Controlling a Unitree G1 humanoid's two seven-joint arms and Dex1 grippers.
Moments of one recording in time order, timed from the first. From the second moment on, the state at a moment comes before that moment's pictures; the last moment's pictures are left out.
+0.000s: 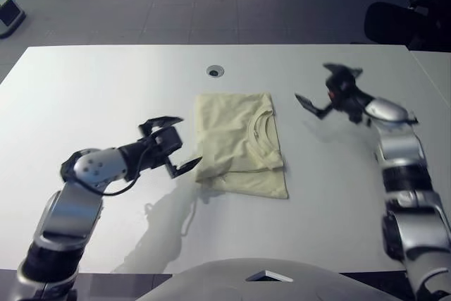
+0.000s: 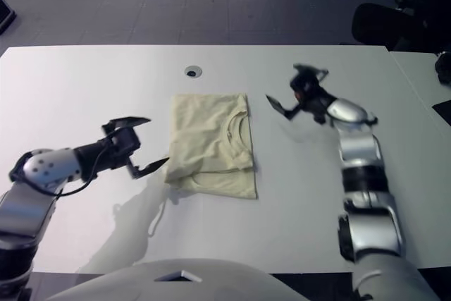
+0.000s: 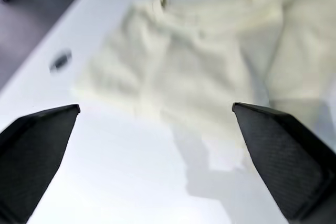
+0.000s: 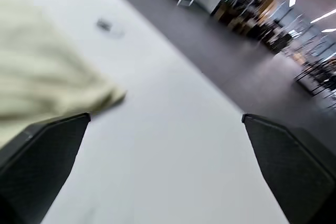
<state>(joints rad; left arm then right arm) 0.17 0.74 0.06 -0.62 -0.03 0.49 -0.92 -0.25 -0.65 -0.06 0.21 -0.03 0.00 0.82</state>
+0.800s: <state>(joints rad) 0.32 0.72 -0.18 -0.52 0.68 -0.12 -0.66 0.28 -0.88 0.15 -0.63 -0.40 0.00 0.94</state>
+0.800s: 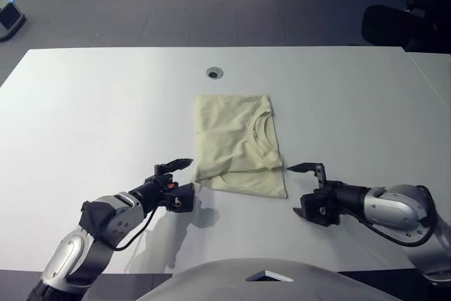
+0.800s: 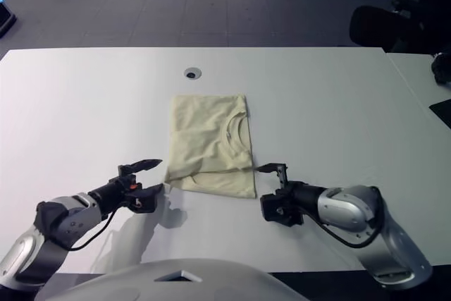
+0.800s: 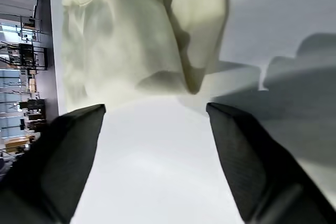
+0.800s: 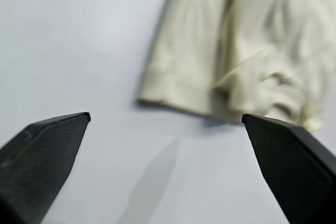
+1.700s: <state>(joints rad) 0.22 0.71 -0.30 -0.44 0.71 -0.14 -0.68 0.11 -0.76 0.32 -0.45 -0.53 -0.03 0.76</state>
